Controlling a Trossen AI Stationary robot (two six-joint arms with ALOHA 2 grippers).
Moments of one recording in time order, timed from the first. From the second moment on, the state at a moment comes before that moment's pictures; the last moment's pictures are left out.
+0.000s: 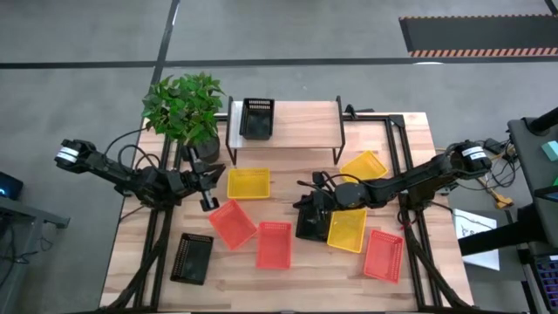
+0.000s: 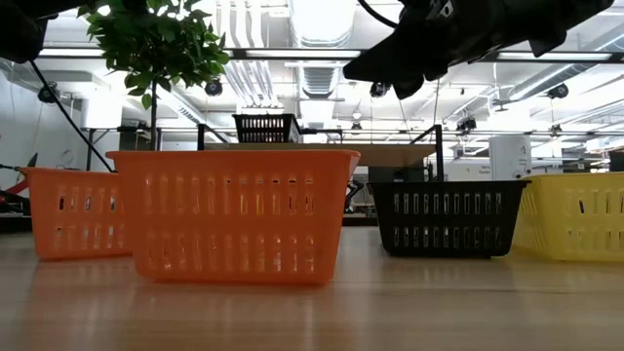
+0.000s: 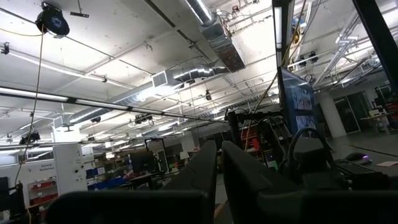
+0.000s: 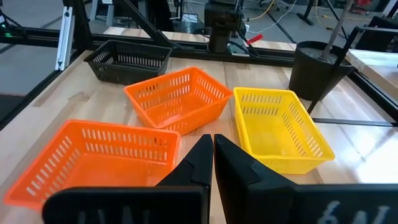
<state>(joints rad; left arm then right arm) -0.29 0.89 0.29 1.26 -0.48 0.58 0.21 1.46 0.70 0.46 0.17 -0.02</state>
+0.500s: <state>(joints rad) -0.29 0.89 0.28 1.26 -0.48 0.58 0.21 1.48 0.70 0.46 0.24 -0.01</state>
